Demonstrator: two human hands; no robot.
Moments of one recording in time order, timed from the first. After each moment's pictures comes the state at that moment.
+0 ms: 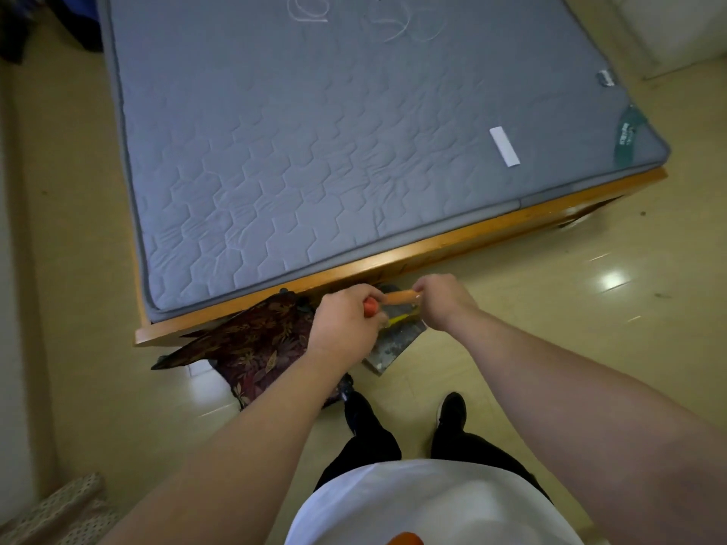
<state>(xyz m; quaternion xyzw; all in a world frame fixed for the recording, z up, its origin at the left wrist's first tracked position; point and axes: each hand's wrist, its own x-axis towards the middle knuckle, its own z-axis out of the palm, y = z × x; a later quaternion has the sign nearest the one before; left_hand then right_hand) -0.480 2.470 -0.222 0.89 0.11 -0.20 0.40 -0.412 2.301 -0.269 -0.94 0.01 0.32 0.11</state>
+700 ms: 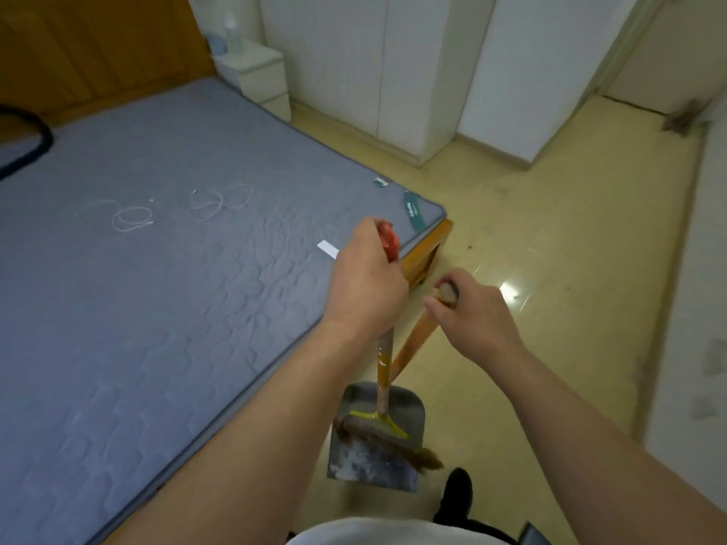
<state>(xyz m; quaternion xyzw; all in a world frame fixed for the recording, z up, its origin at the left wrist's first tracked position) -0.411 2.193 -0.028 0.86 -0.15 -0.06 0.49 -0.481 2.047 -0.088 -0.92 0.22 -0.09 0.30</state>
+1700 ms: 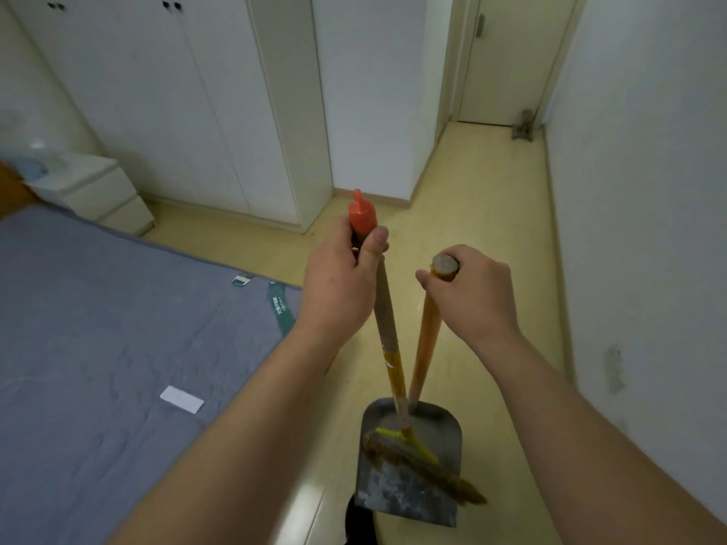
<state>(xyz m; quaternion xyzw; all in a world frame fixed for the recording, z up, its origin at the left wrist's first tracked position) -0.328 1.736 0.018 0.77 -0.33 -0.07 0.54 -0.429 1.616 -0.020 -0.82 0.39 -0.28 0.31</state>
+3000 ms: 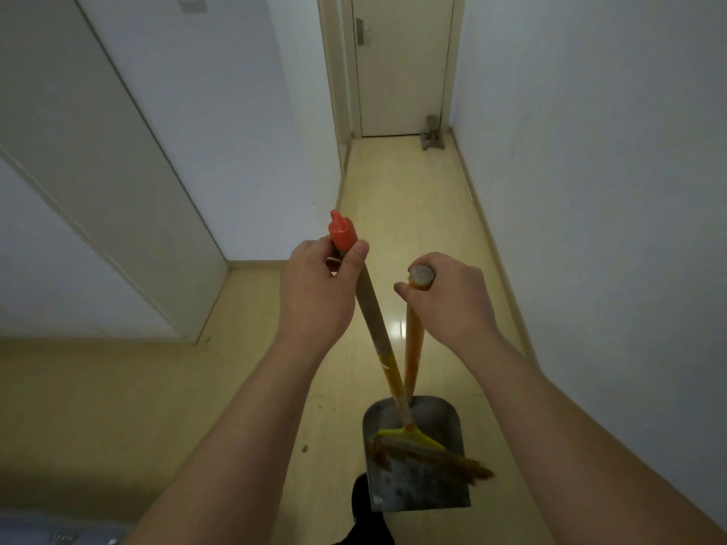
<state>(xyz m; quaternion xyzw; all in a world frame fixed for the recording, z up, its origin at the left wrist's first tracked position) -0.001 1.089 -0.010 0.78 -0.39 -0.11 0.48 -0.132 1.005 -0.045 -0.78 0.49 -0.28 0.29</state>
